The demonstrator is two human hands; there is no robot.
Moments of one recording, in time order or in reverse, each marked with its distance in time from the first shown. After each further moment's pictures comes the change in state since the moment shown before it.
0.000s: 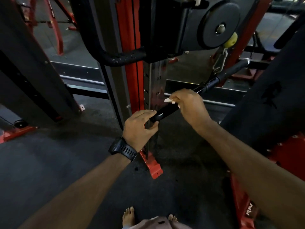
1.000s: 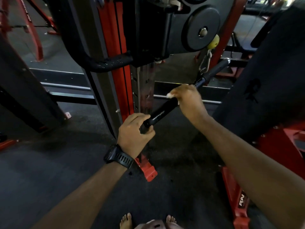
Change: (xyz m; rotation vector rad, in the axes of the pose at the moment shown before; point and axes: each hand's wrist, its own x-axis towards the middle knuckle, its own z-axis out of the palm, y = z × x) left_hand 0.002 0.010 0.003 -0.057 -0.023 -0.052; right_hand 0.004 0.023 -0.011 -0.110 0.053 0.166
